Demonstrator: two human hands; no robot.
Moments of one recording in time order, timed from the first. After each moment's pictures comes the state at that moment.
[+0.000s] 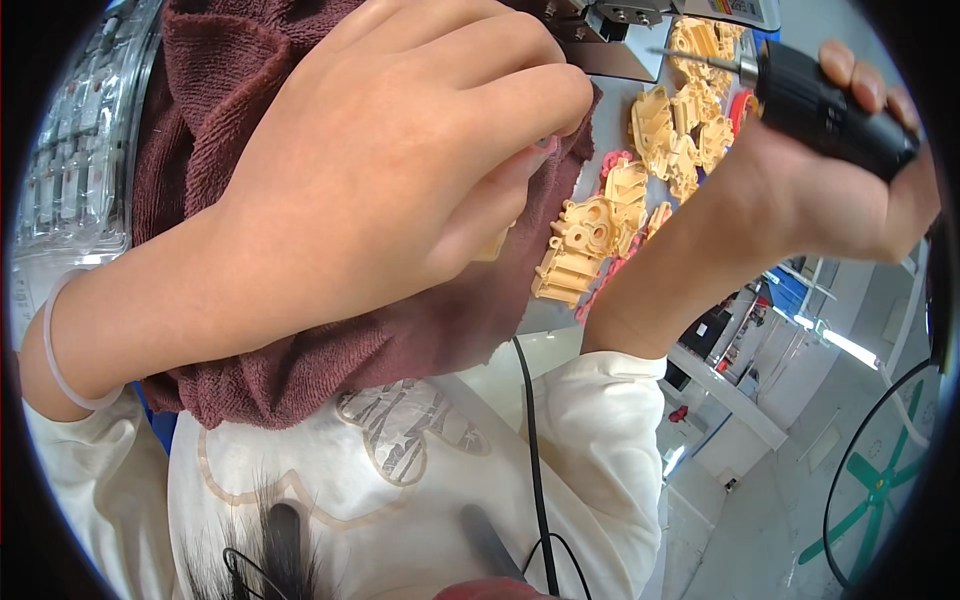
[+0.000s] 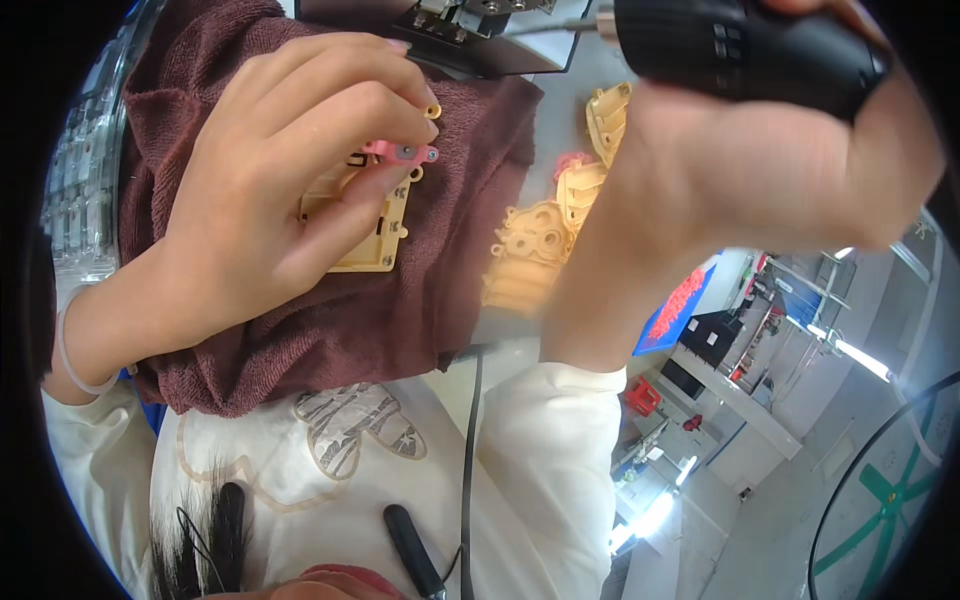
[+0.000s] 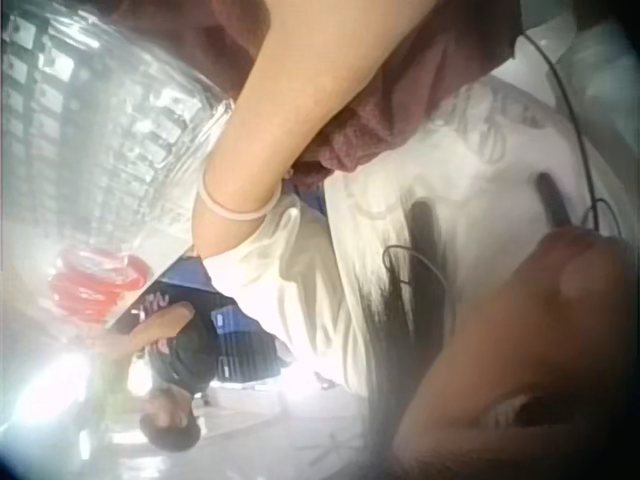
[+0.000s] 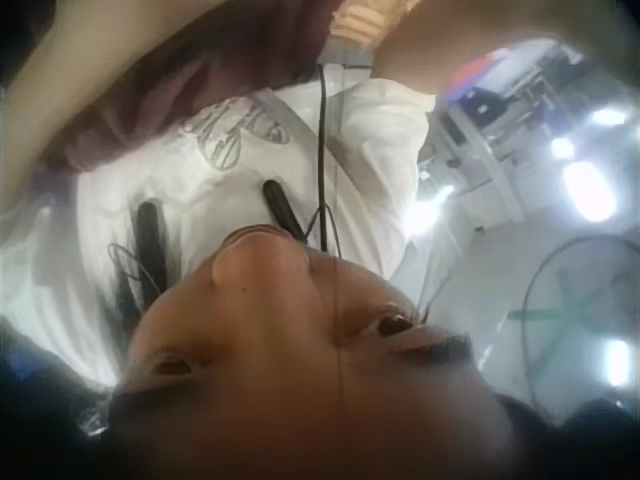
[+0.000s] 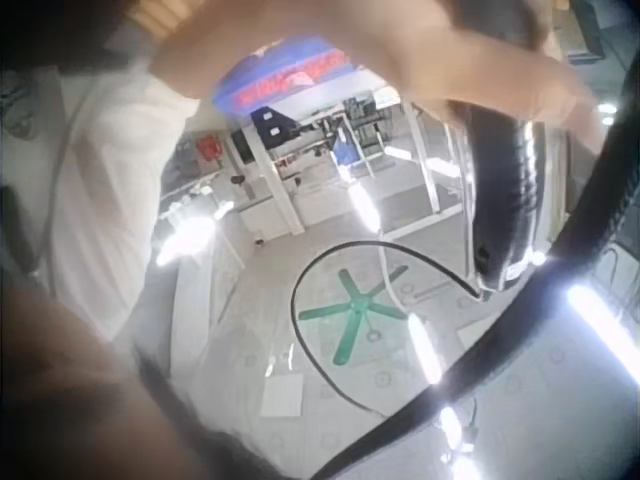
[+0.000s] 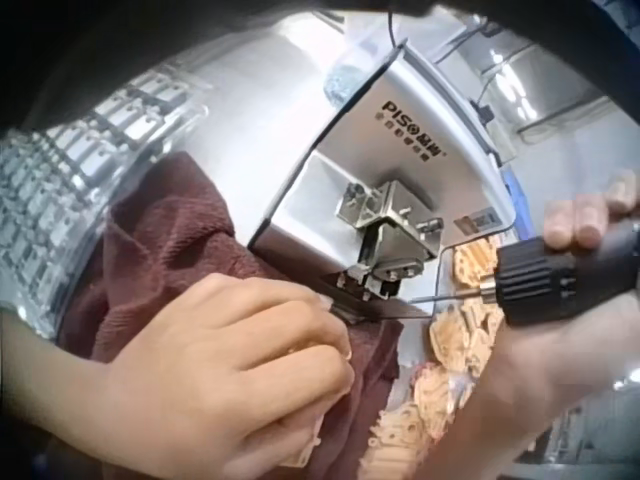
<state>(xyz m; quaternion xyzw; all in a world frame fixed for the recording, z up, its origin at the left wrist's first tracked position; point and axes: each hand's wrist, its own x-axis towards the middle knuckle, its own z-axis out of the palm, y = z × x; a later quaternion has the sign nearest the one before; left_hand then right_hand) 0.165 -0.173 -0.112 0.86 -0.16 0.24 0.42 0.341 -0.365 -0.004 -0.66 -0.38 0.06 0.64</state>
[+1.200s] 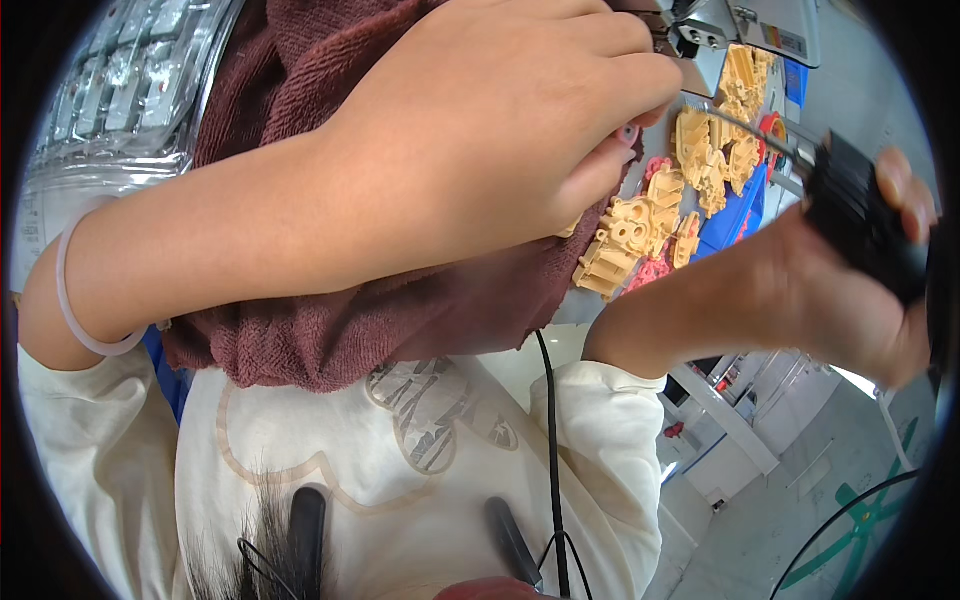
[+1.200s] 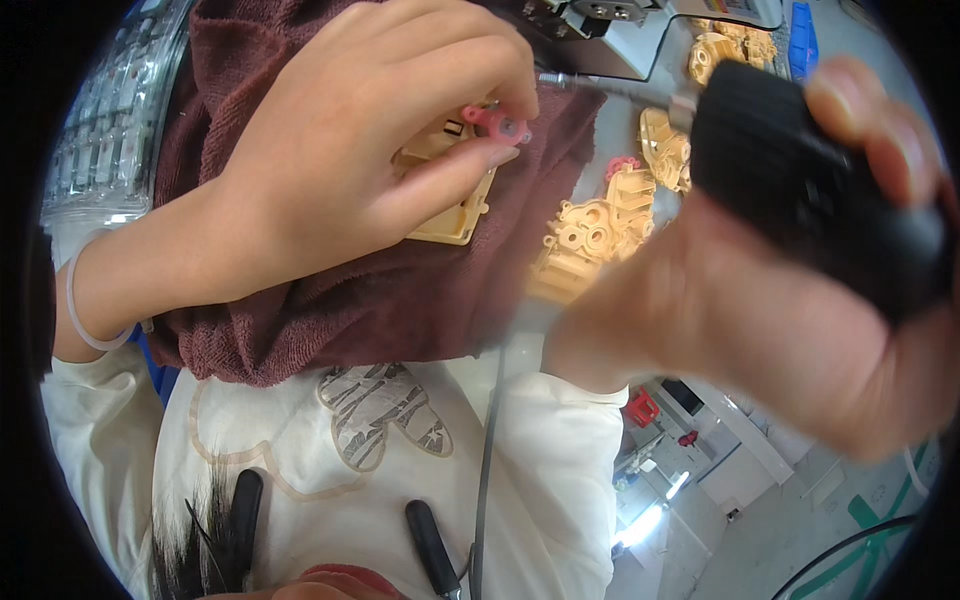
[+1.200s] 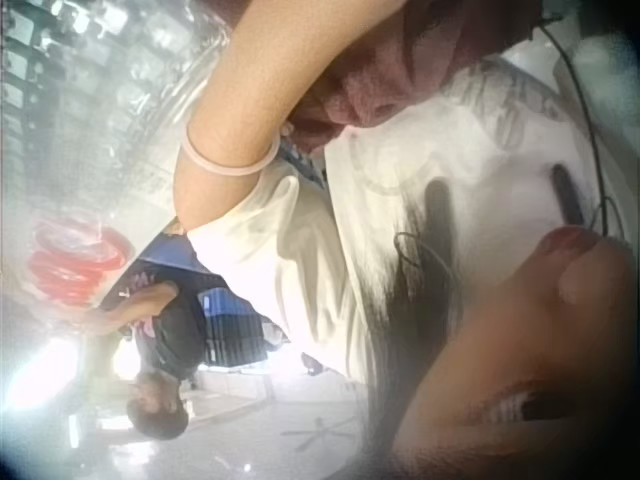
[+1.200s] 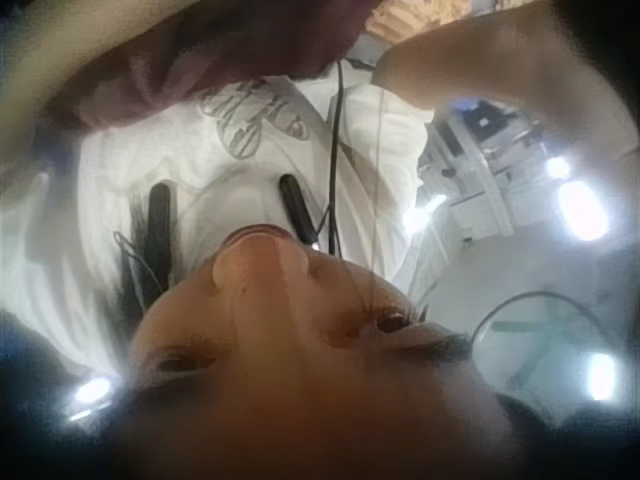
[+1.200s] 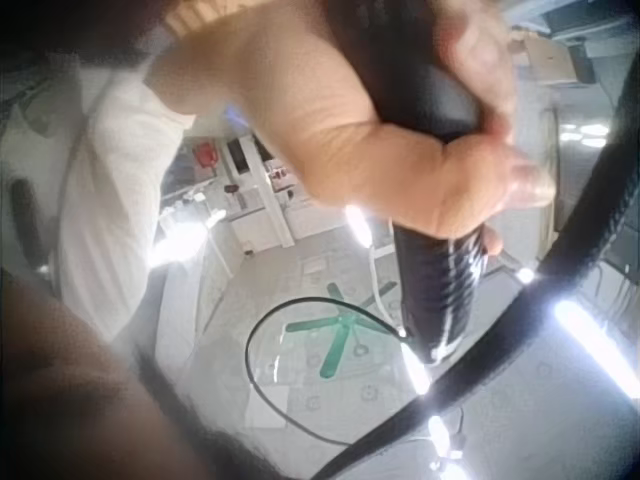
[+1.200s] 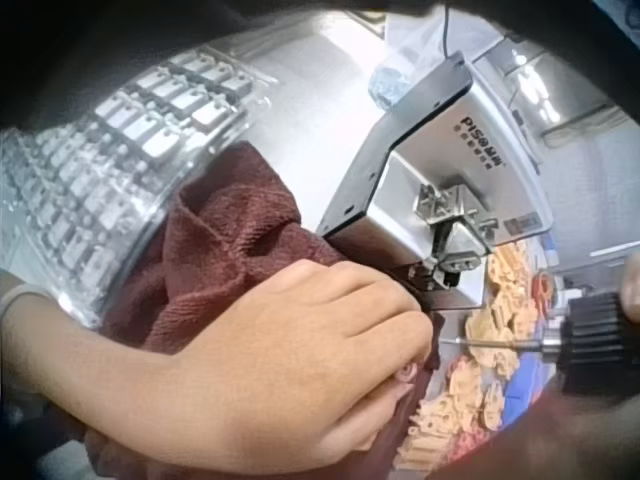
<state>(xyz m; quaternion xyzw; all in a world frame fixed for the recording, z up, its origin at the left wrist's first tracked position) 0.160 -0.174 -0.107 0.86 -0.12 0.22 0.43 0.268 -0.314 -0.025 -0.60 -0.37 -0.08 0.70</state>
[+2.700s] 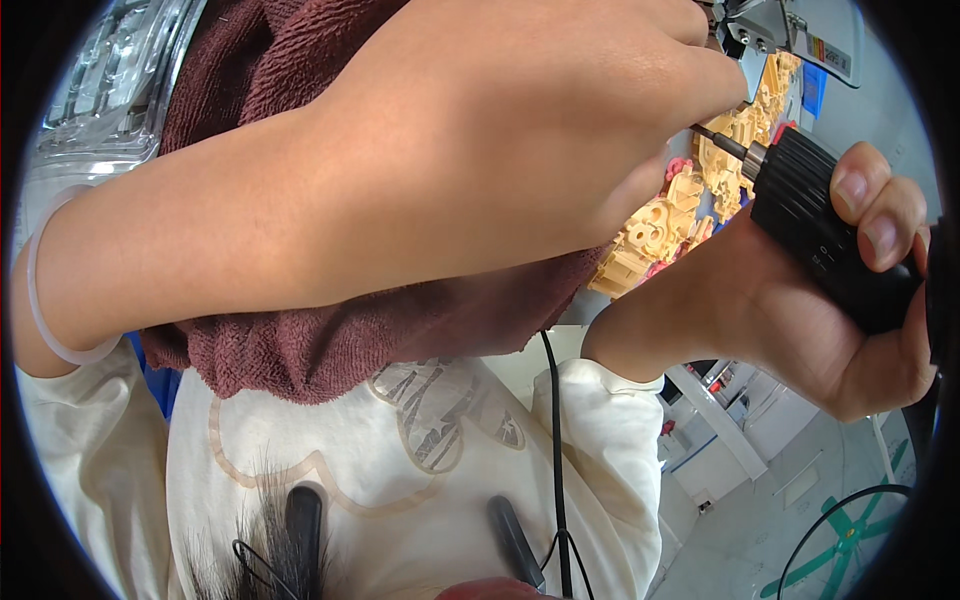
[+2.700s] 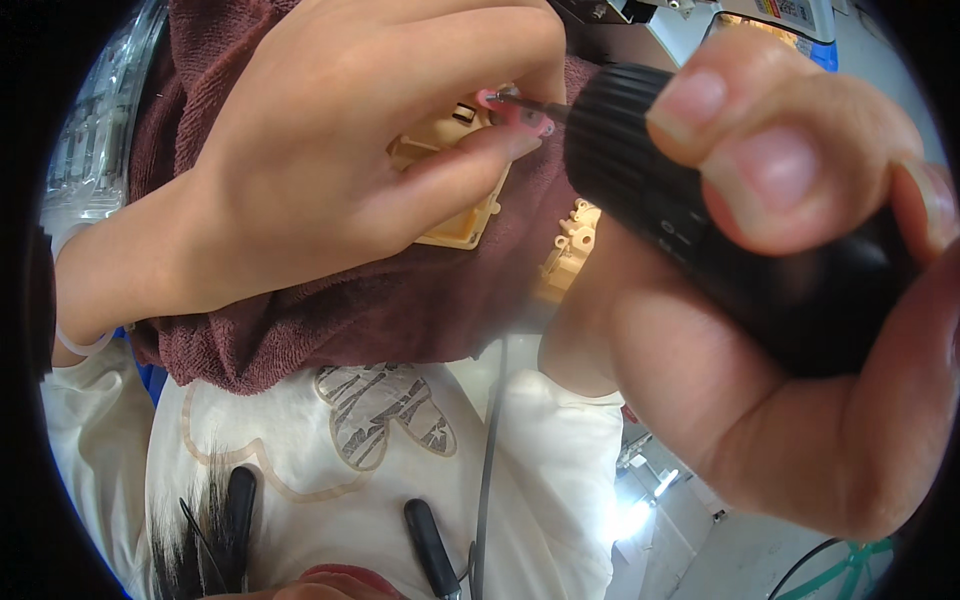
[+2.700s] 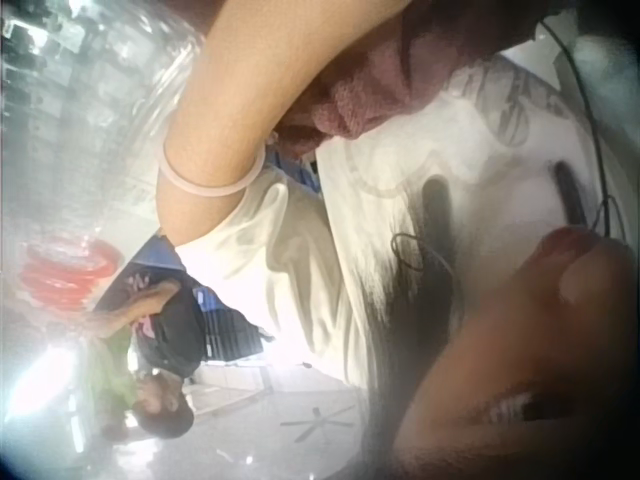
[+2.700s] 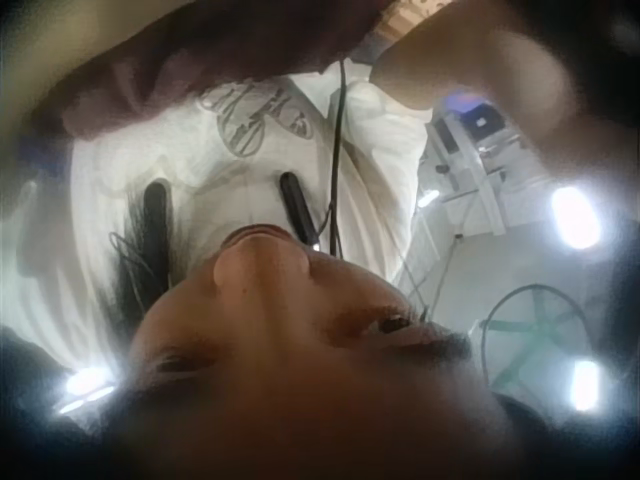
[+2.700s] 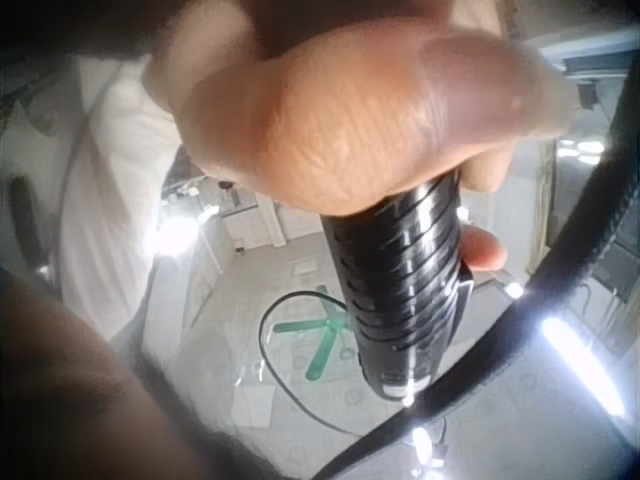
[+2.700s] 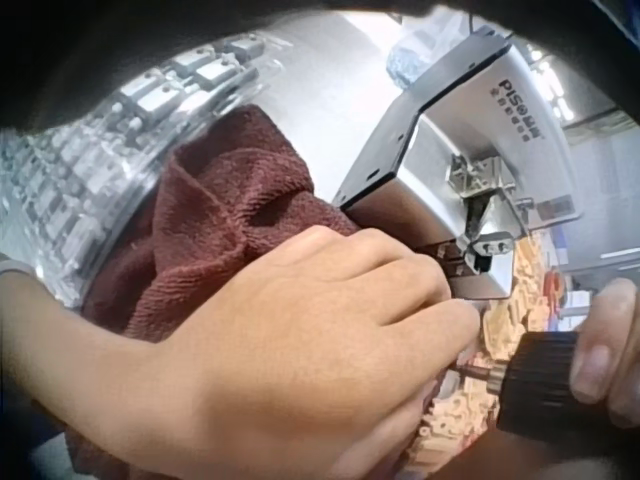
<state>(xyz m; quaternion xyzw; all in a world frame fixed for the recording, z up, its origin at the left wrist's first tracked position) 0.147 -0.162 -0.121 0.86 -0.12 0.16 0.47 0.237 -0.305 -0.049 -0.54 -0.41 -0.08 0.73</state>
